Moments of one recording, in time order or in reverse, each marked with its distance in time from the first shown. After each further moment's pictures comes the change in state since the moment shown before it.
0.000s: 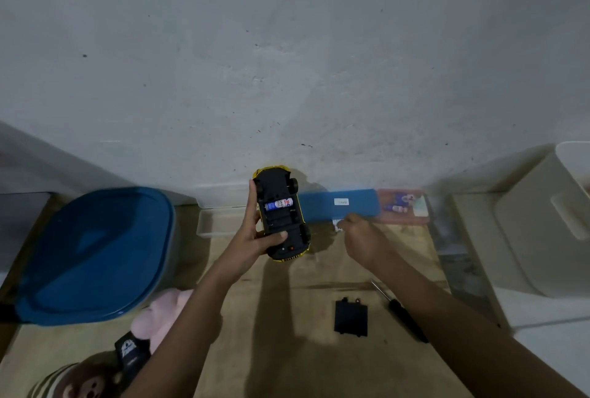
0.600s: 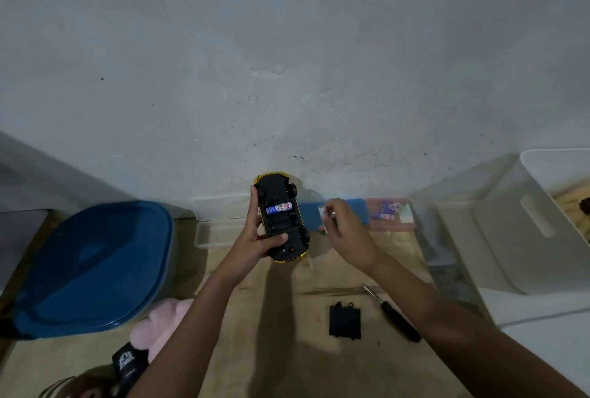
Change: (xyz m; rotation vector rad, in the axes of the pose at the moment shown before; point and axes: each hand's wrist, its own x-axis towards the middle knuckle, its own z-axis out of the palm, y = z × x) left_hand 0.000 0.010 0.010 0.005 0.000 0.008; right_hand -0.016 -0.041 -0.036 0.592 0.273 -0.065
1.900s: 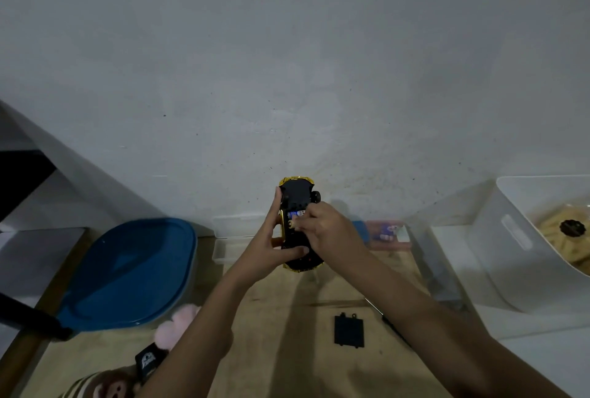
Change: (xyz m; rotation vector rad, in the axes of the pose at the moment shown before) left_hand -0.044 0.050 0.012 0.281 -0.089 0.242; right_hand -0.019 -0.097 -0.010 -0.492 0.209 -0.569
